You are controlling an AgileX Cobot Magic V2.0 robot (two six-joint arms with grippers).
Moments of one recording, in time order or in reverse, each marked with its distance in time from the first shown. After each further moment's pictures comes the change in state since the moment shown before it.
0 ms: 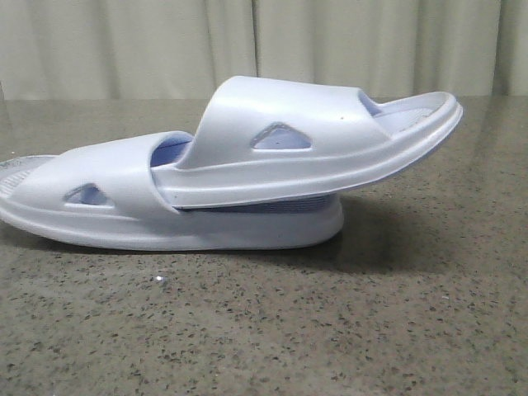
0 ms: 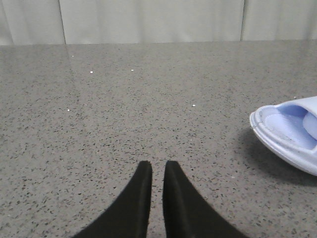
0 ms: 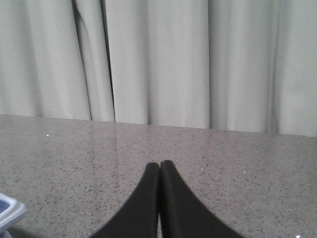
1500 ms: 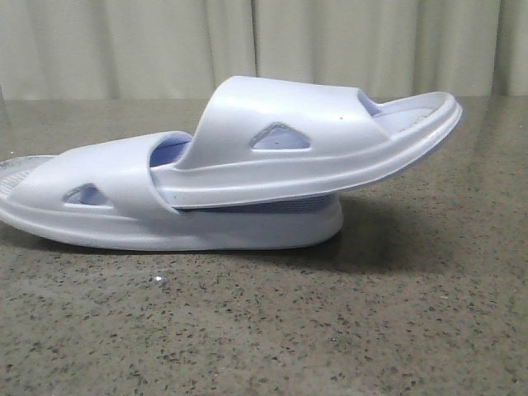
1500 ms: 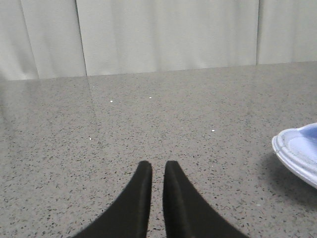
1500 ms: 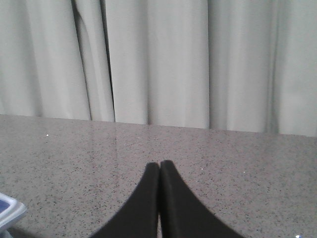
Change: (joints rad) left arm 0.000 0.000 0.040 0.067 -0.155 -0.006; right arm 0.000 0.000 0.000 0.000 0.002 0.000
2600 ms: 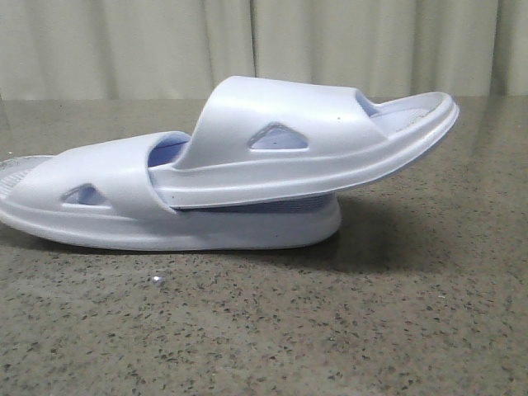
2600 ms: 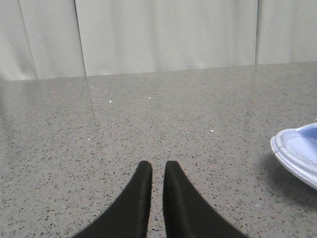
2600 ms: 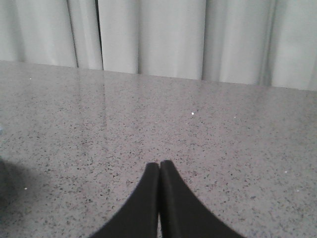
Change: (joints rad) left arm 0.000 0.000 0.000 0.000 -0.002 0.000; right arm -0.080 -0.065 0.122 -0.882 0.097 0.838
